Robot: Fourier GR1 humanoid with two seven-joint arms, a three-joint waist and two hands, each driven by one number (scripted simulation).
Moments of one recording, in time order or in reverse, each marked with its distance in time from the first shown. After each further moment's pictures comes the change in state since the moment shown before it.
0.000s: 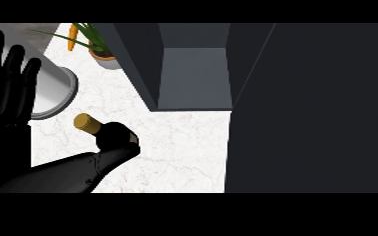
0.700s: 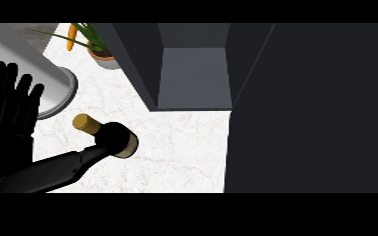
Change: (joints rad) left arm 0.285 0.013 0.104 0.048 0.242 -0.027 -0.252; right arm -0.064 -0.002 -0.013 -0.005 0.000 -0.028 0.051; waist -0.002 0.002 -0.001
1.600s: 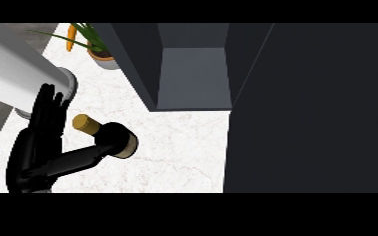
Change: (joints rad) left arm 0.182 -0.051 0.093 0.330 0.229 -0.132 -0.462; right arm -0.022 -0.004 0.015 0.000 0.008 -0.023 0.020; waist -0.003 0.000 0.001
